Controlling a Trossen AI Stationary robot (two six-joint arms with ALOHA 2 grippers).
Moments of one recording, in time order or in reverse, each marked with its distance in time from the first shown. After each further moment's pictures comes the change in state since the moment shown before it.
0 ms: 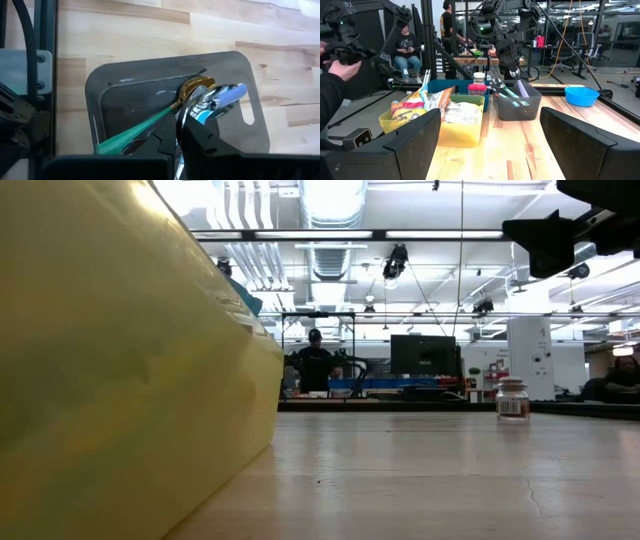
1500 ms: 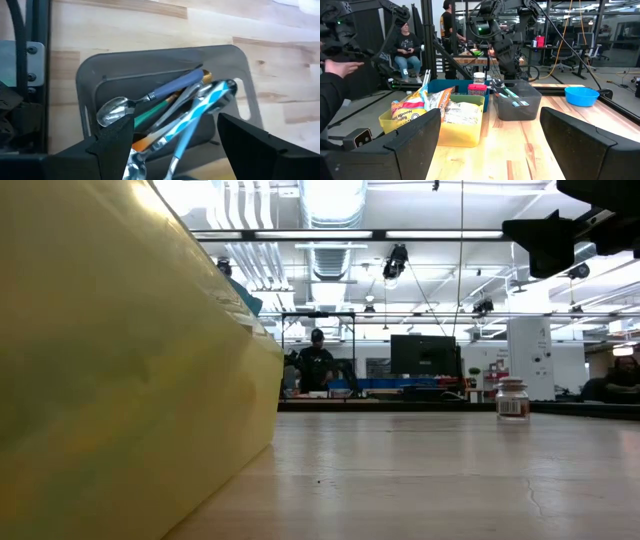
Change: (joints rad) left arm 0.002 0.037 0.006 0.038 0.003 -0.006; right arm 0.000 0.000 0.000 0.000 0.000 0.000
